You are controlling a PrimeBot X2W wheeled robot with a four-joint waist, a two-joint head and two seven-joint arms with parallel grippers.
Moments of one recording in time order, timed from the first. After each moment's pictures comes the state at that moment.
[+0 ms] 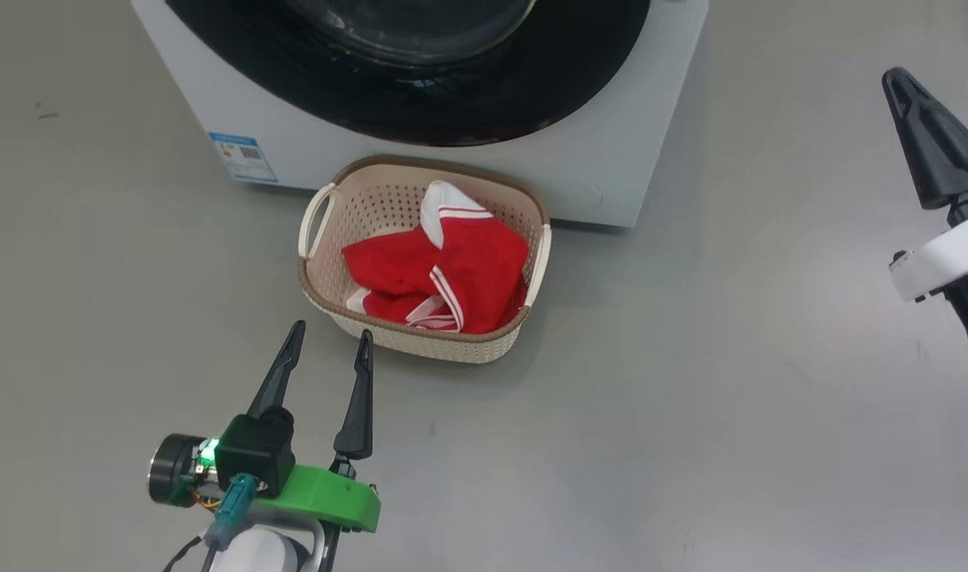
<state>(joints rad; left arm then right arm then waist) -0.13 0.04 -0.36 0.14 -0.29 0.12 -0.26 -0.60 -0.65 0.56 0.28 0.66 0.04 -0.25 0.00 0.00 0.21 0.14</state>
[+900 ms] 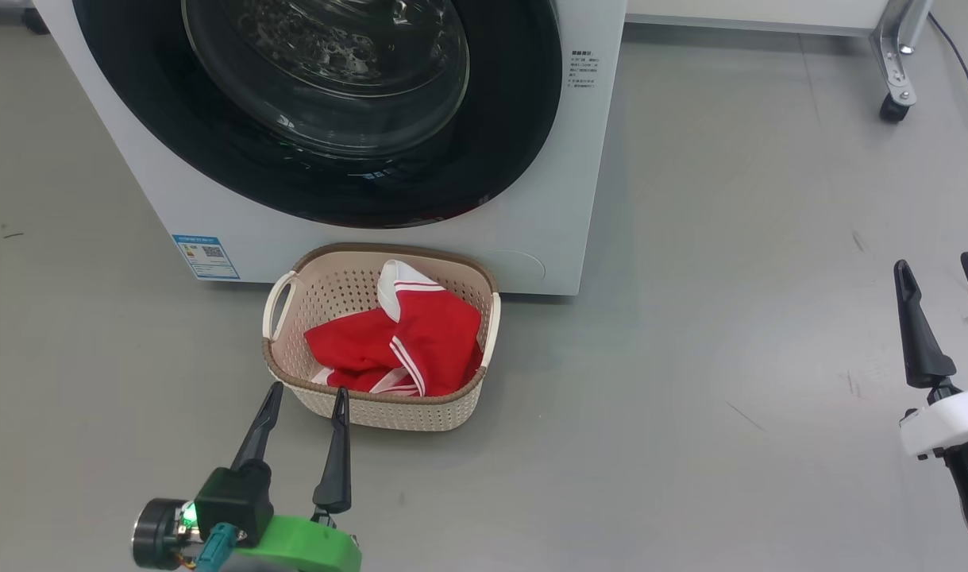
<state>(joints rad) -0.02 0.04 -0.32 0.14 -0.30 0.12 -0.26 -0.12 -0.55 0.27 0.15 0.65 -0.07 -0.25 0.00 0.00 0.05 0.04</state>
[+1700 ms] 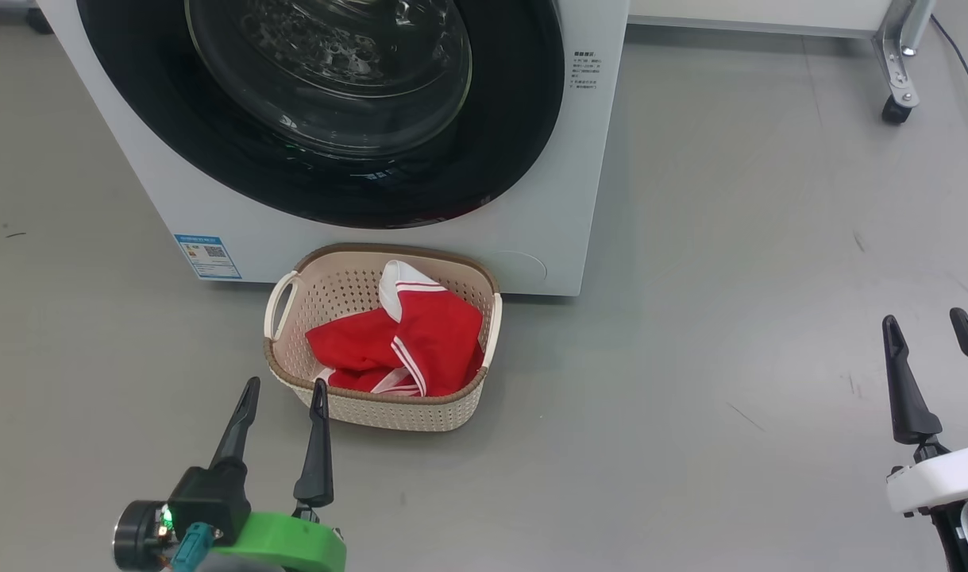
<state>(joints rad) 0.00 0.04 -0.27 0.11 -0.32 0.12 -0.26 0.05 -0.45 0.15 0.05 0.51 -0.06 -0.25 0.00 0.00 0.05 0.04</state>
